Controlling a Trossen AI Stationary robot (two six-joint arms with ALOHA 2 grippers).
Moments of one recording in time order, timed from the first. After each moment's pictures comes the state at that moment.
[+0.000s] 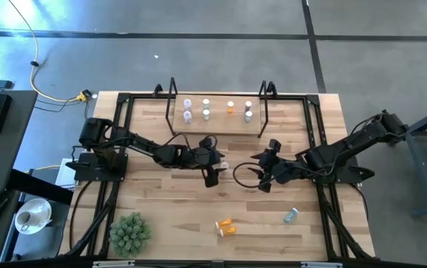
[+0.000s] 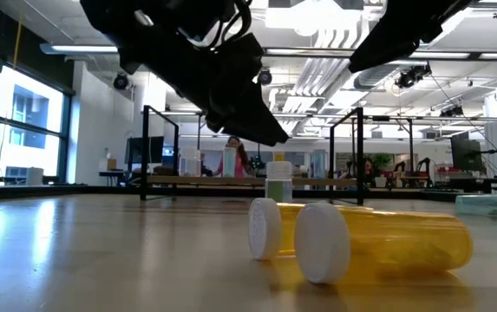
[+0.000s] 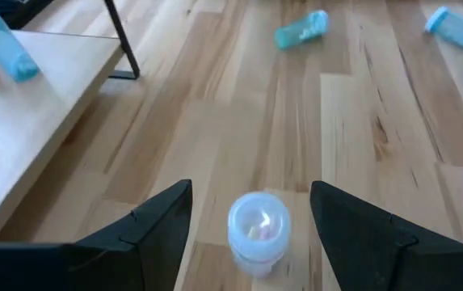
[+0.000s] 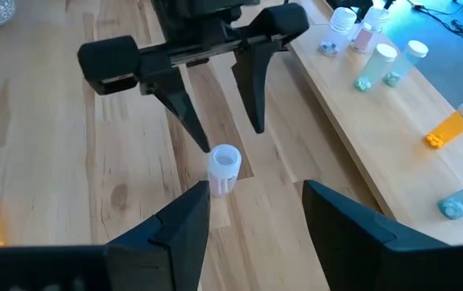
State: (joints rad) left arm 0.04 1.79 0.93 0.27 -0.25 -0.09; right arm 0.39 1.18 0.82 -0.37 0.60 0.33
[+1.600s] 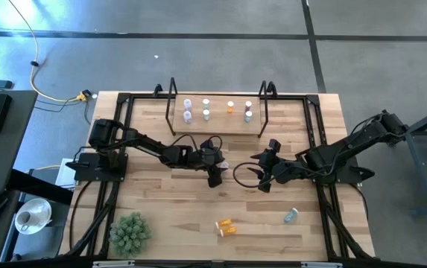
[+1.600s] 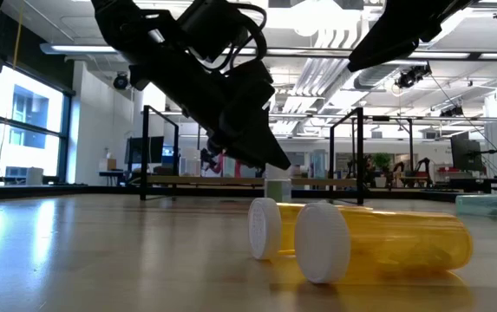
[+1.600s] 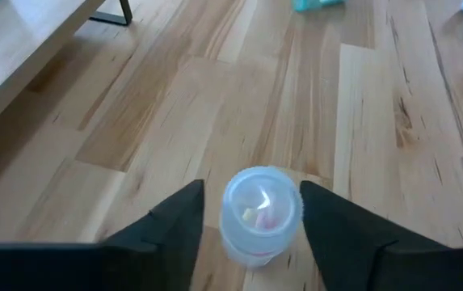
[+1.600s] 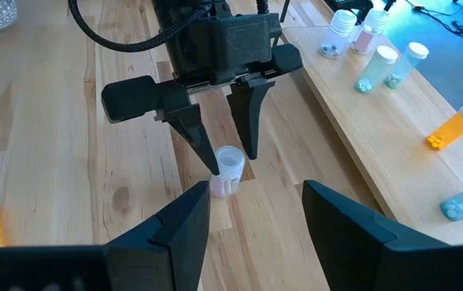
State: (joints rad) left arm 0.06 1.89 0.97 0.25 -0.21 -0.21; right arm 0.39 1.18 0.82 -0.37 0.60 0.33
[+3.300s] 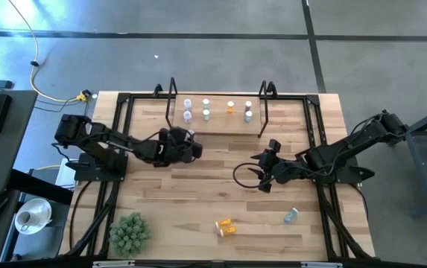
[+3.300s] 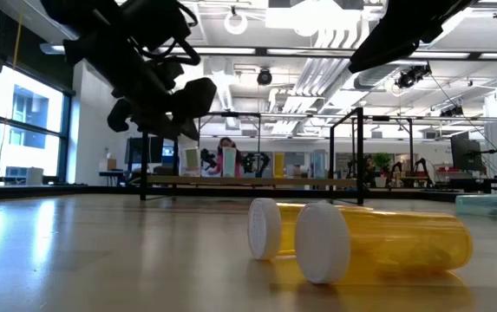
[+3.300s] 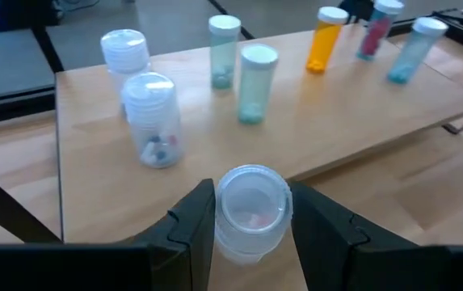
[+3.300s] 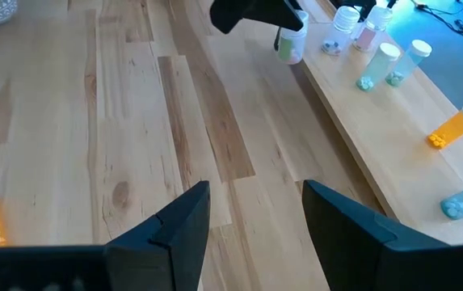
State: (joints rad) left arm 0.07 1.54 0.72 -0.05 -0.93 -0.85; right arm 0.39 1.18 0.82 -0.38 0.59 0.33
